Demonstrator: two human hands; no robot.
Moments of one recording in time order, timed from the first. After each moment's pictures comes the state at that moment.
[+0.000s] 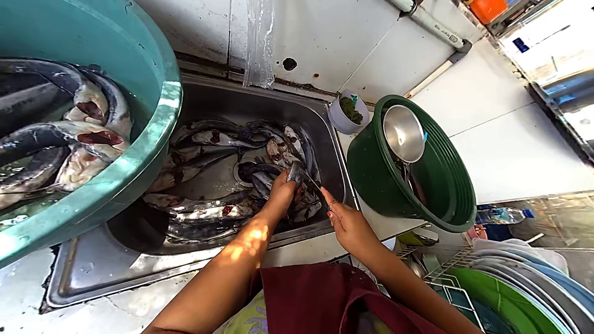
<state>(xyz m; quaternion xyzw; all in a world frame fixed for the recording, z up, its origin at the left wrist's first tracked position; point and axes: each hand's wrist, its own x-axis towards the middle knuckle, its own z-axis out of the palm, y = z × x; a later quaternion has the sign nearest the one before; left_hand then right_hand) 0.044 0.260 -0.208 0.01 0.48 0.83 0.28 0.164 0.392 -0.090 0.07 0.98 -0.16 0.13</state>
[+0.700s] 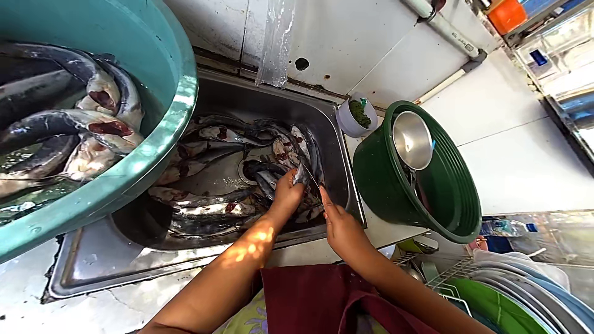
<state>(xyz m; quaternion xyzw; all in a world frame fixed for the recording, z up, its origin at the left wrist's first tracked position) 0.046 0.261 -0.214 0.03 0.55 0.81 0.19 0.151 0.362 -0.092 0.07 0.98 -0.07 0.16</state>
